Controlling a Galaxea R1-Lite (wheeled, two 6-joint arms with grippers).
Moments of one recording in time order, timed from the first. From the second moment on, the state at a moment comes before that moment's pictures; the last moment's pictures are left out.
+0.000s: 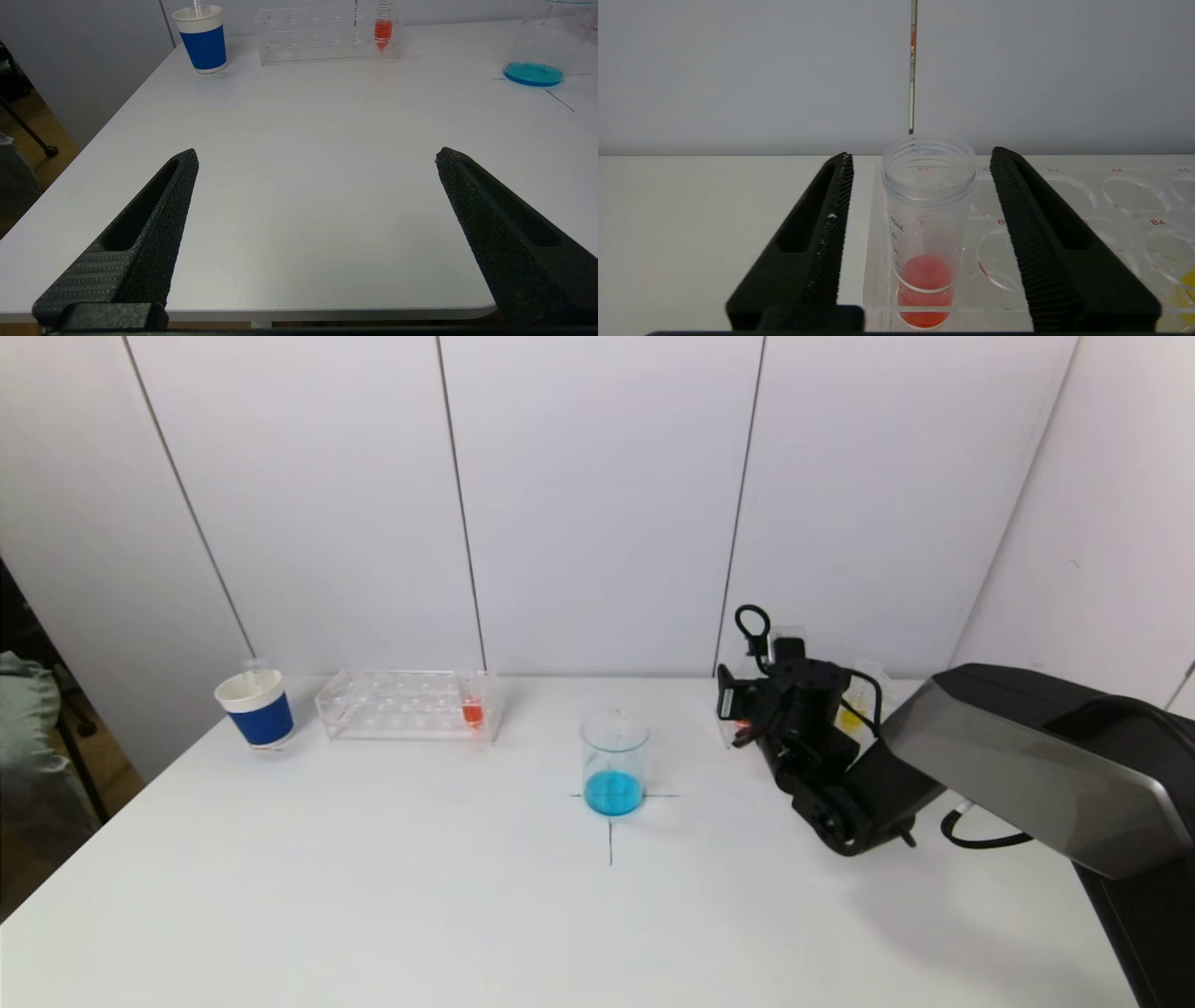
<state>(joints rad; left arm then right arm) 0.01 0.00 0.00 0.00 -0.01 0.04 0.38 2.45 -1.16 -1.24 -0.40 0.04</state>
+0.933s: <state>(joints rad) 0.01 0.00 0.00 0.00 -0.01 0.04 0.38 2.45 -1.16 -1.24 -0.40 0.04</state>
